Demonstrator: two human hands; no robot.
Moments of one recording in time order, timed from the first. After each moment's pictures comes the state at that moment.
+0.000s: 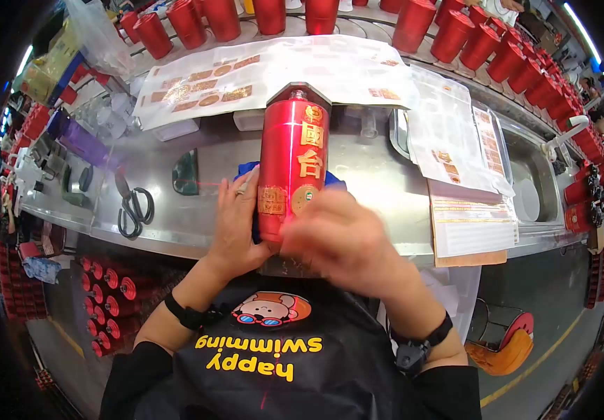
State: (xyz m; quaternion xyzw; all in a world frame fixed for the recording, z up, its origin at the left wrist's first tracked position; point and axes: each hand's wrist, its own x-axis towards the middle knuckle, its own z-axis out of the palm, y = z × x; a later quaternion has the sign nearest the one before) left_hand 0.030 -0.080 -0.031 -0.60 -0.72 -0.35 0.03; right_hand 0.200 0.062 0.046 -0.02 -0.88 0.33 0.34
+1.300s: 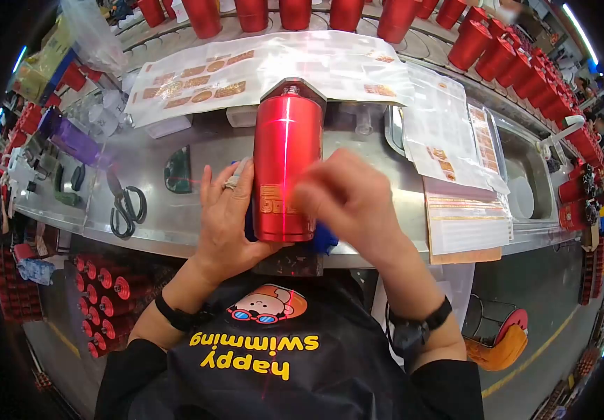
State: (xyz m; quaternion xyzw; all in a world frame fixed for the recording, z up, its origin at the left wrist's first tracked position) left_hand 0.032 -0.079 -0.009 -0.62 -0.71 -0.31 0.09; right_hand 0.189 0.081 0.046 -0.14 -0.85 0.41 0.30
